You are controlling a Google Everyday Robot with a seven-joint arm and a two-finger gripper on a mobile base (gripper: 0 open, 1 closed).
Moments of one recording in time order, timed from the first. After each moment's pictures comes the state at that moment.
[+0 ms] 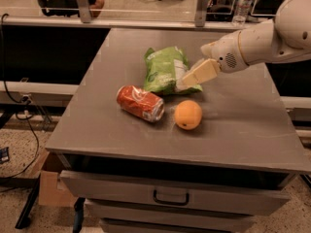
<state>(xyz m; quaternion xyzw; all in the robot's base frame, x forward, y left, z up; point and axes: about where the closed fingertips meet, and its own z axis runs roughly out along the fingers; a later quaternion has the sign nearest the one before) 0.618 -0.102 0.902 -0.46 0.76 0.22 0.40</state>
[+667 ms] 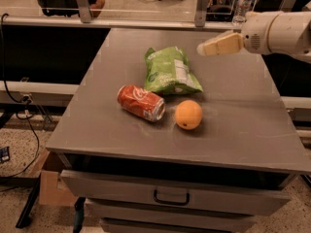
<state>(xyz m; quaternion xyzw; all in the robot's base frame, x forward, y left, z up) 0.677 -0.184 0.972 -0.32 0.74 0.12 0.57</state>
